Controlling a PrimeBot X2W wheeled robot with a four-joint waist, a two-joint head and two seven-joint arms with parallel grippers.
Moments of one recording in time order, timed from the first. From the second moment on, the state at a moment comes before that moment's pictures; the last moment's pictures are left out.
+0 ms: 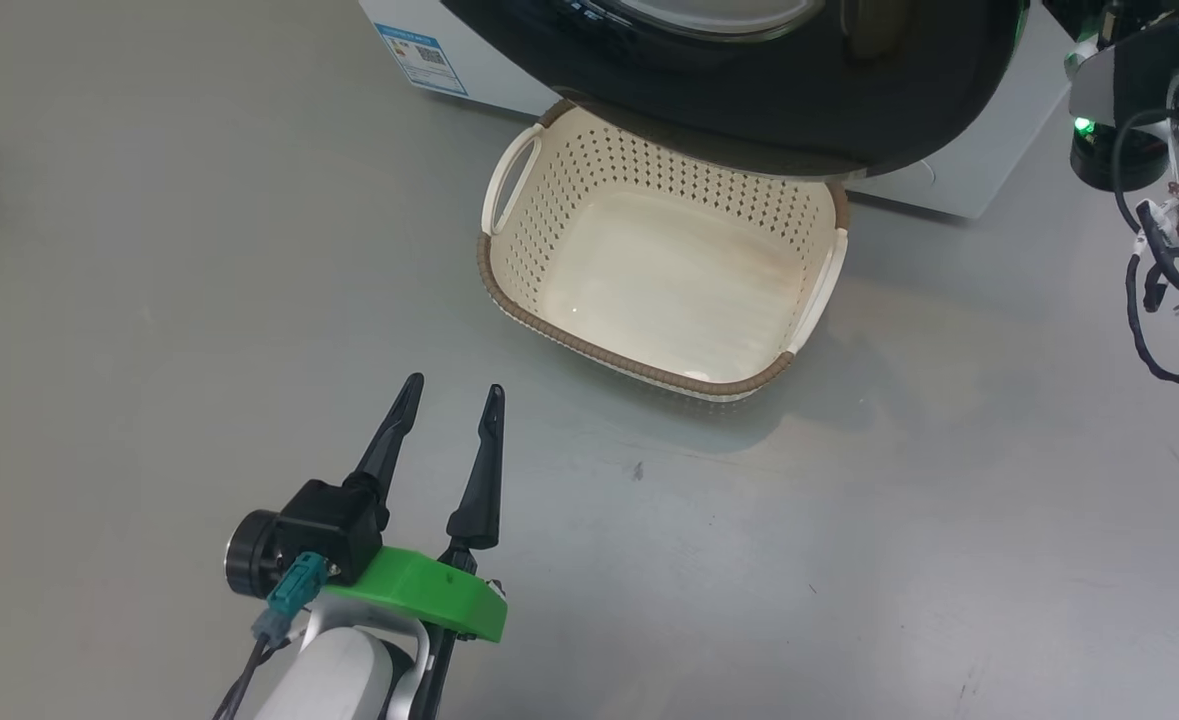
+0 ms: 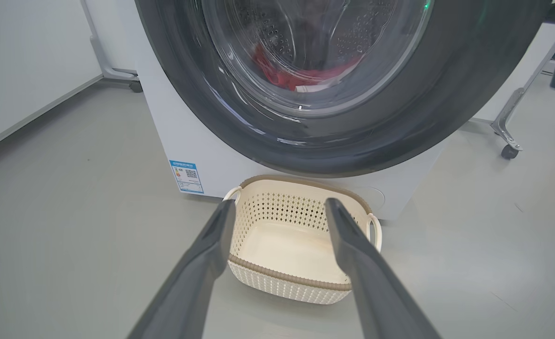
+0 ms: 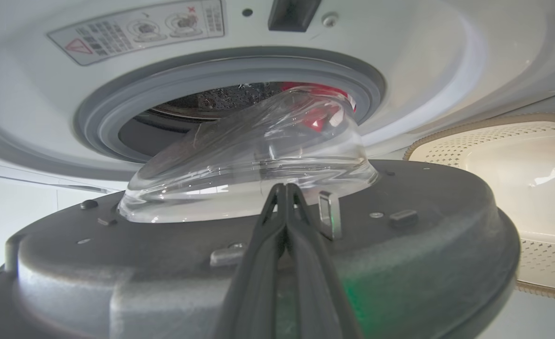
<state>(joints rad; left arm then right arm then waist) -0.21 0.03 -0.47 0.15 -0.47 0.11 -0.25 -1.11 -0.21 0.12 0.80 1.53 -0.07 0.59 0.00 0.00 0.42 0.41</state>
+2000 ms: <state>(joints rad) -0.12 0.04 -0.34 0.17 -0.39 0.12 -0.25 -0.59 -0.32 0.39 0.50 0.97 0.12 -0.10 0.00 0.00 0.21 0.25</state>
